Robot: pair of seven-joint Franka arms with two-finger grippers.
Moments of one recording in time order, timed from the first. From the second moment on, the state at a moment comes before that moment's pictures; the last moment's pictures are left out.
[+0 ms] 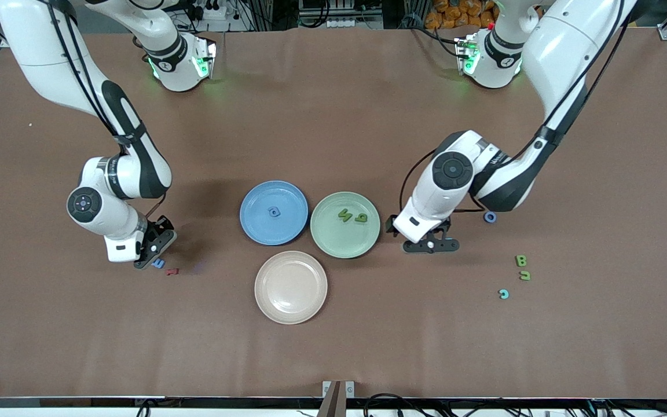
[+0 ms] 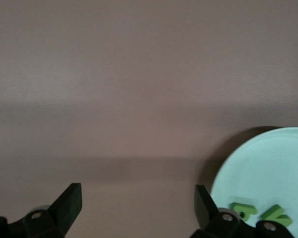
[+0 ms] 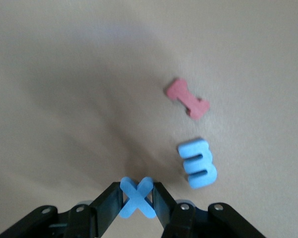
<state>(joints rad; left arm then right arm) 0.00 0.61 -0.59 -1.72 0.43 2.25 -0.78 0.10 0.55 -0.05 -2.00 0.00 2.53 -0.80</state>
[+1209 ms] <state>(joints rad) 0.43 0.58 -0.61 -1.91 0.55 2.36 -0.57 0.52 0.53 0.12 -1.83 0.02 2.36 0.37</state>
